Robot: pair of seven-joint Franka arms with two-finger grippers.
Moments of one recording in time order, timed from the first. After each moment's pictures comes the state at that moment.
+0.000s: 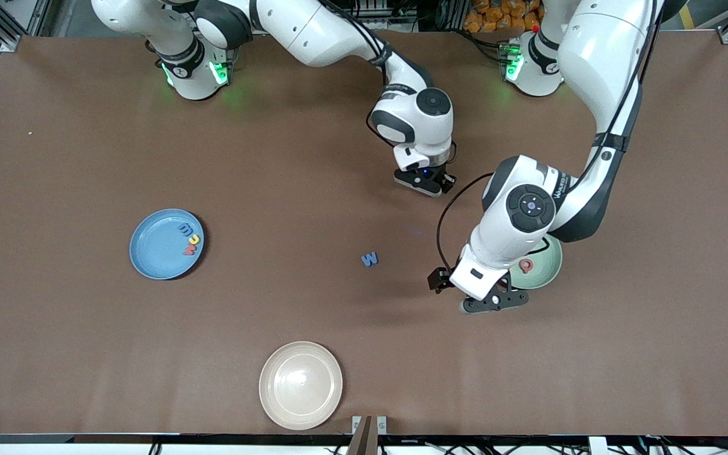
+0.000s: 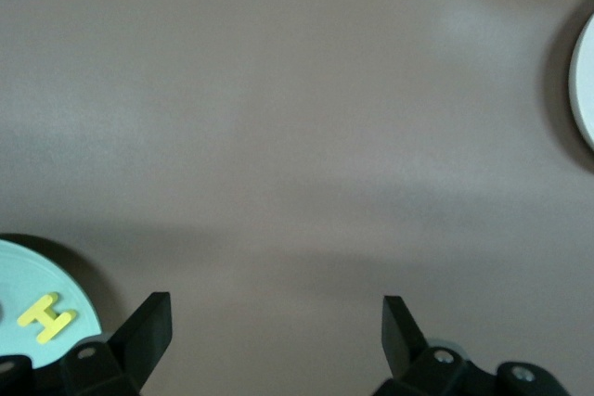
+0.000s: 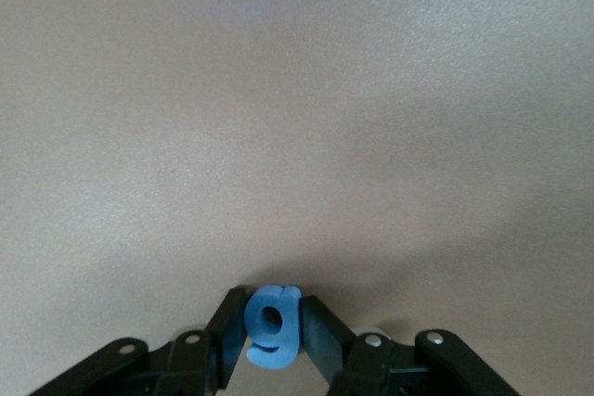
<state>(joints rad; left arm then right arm) -0.31 0.64 -0.17 -1.44 0.05 2.26 -0.63 1.09 1.04 -0.02 -1.13 -0.03 2.31 1.60</state>
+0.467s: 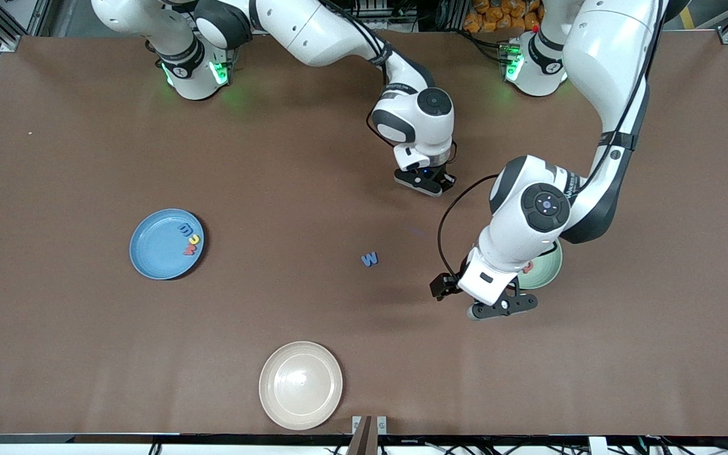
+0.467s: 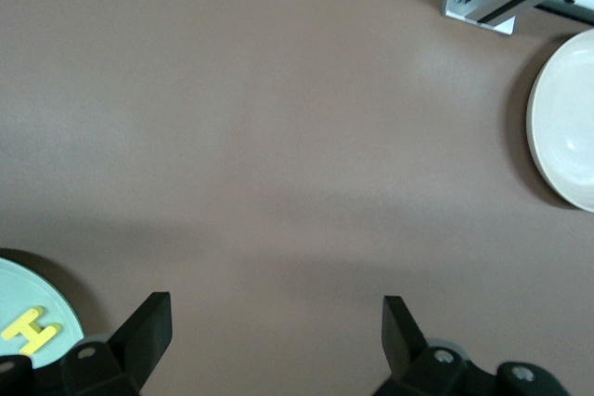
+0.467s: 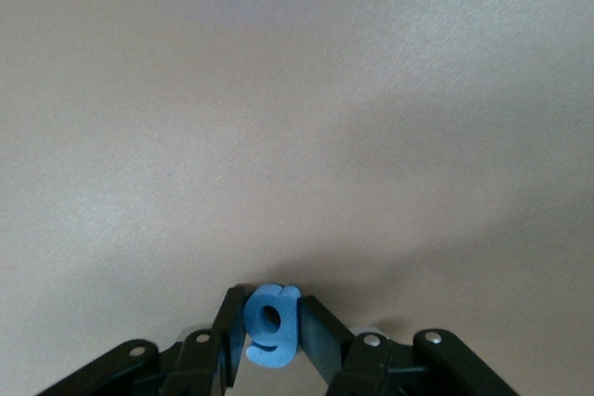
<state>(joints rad) -0.29 0.64 -0.17 -1.40 0.01 2.27 -0.62 1.08 1.04 -0.02 -1.12 -0.02 2.28 1.59</state>
